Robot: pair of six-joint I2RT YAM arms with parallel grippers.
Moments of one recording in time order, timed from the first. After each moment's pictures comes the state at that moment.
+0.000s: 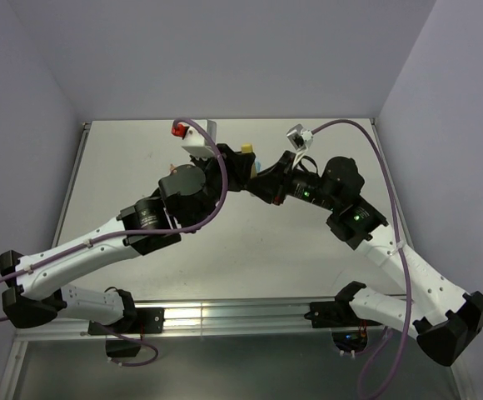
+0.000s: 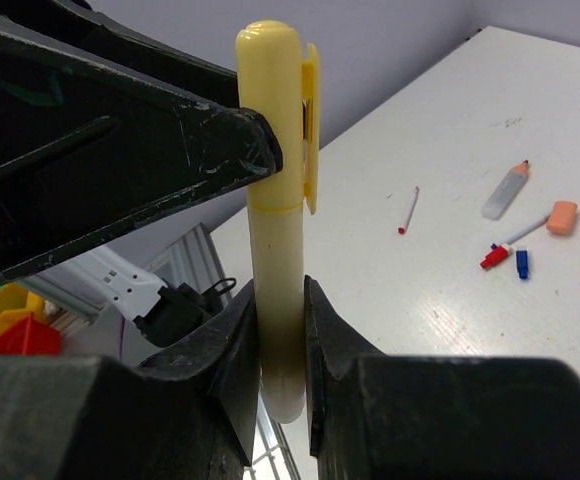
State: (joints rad) left arm -1.19 1.25 1.39 -0.13 -0.67 -0.51; right arm 0.61 0.97 0.96 0.06 -0.50 0.50
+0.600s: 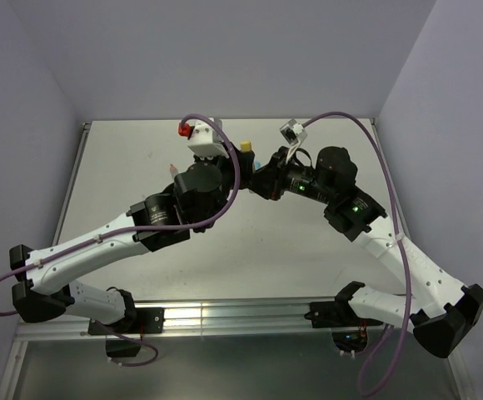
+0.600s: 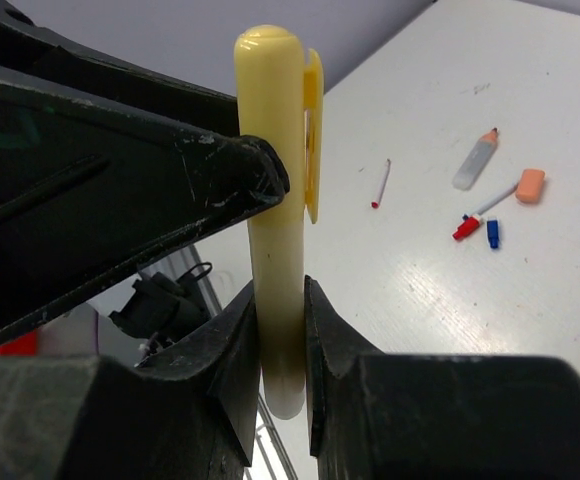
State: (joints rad) left arm -1.21 1.32 1.47 -0.21 -0.81 -0.56; right arm 0.61 1.04 1.08 -0.10 -0.45 0.44
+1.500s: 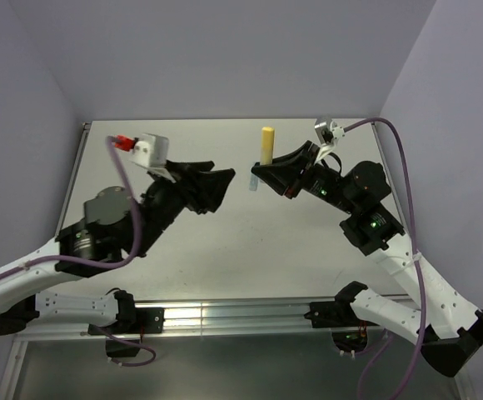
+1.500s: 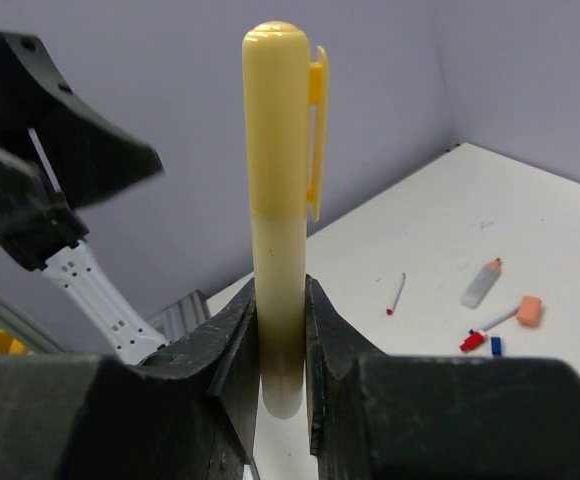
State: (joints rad) left arm -1.33 1.03 1.40 -0.23 -0.67 -0.38; right arm 0.59 0.90 1.02 0.11 -0.46 0.49
